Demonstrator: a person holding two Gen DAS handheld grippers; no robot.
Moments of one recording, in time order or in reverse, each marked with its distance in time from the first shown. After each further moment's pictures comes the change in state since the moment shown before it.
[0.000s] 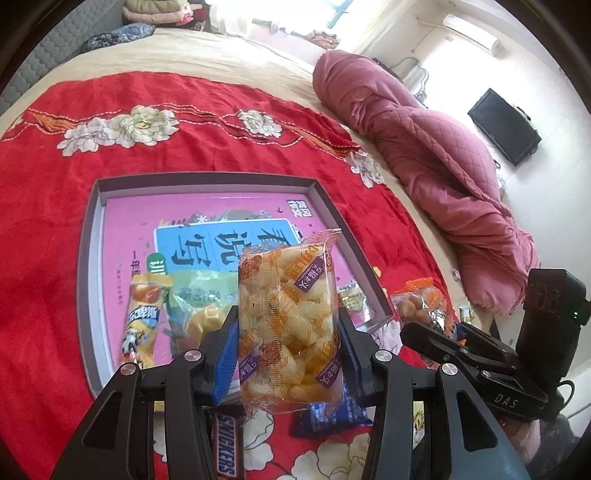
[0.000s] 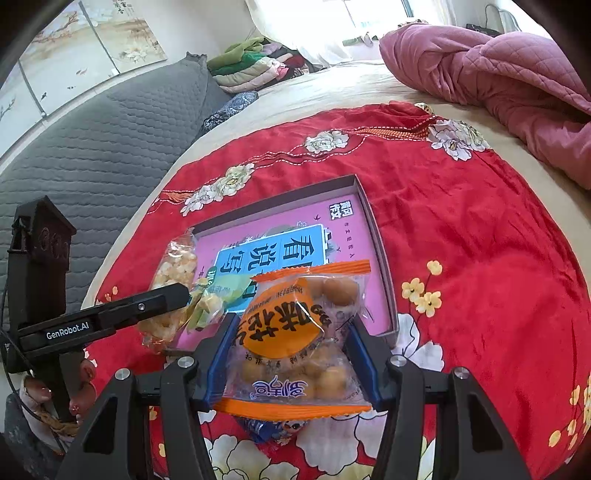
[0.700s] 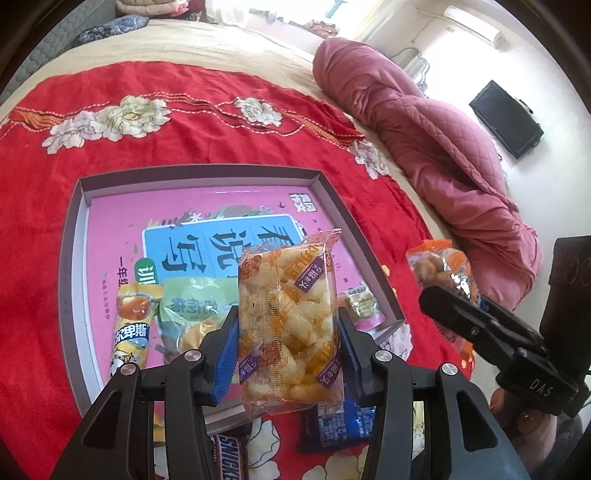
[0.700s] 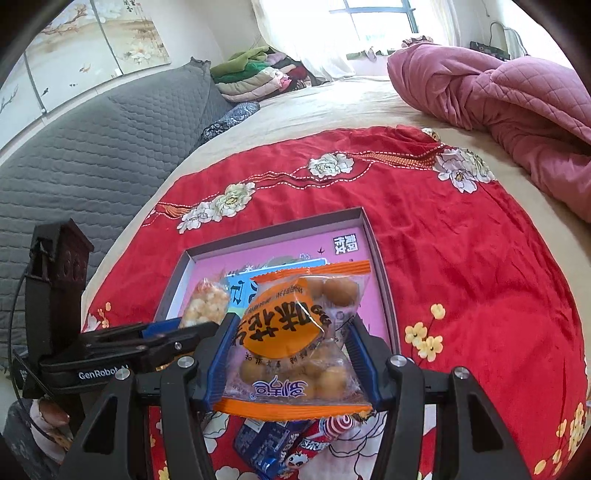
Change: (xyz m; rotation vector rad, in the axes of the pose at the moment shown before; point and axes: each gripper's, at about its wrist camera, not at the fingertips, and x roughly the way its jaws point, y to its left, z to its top) left arm 0.025 0.004 0.008 0.001 0.041 0.002; right arm 0.007 0.014 0.030 -0.043 -0.046 -0.035
